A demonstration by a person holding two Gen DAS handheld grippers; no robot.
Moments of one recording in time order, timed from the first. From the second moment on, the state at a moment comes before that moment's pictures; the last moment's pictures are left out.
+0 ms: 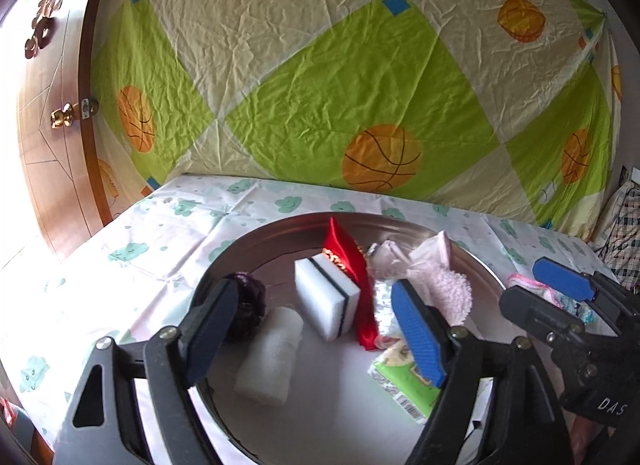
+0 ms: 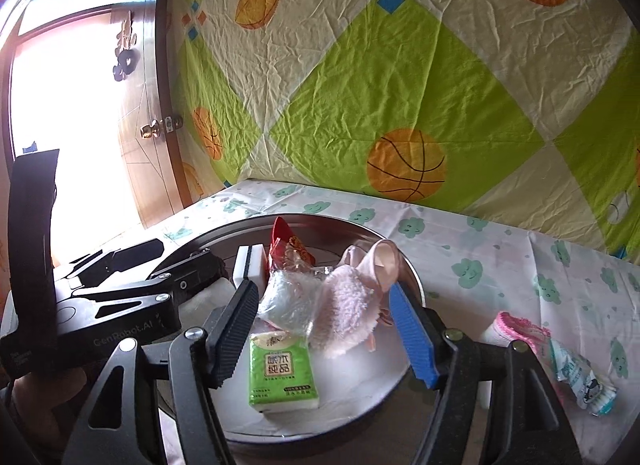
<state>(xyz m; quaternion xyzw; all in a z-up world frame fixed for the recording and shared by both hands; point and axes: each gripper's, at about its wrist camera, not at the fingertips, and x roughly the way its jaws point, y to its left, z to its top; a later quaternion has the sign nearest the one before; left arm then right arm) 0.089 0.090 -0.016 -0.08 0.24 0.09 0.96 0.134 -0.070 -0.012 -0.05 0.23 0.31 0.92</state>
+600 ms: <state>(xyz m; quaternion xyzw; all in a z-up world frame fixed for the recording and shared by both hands) 0.110 -0.086 -0.013 0.02 0.25 -0.05 0.97 0.130 -0.254 -0.016 -0.01 0.21 0.14 0.97</state>
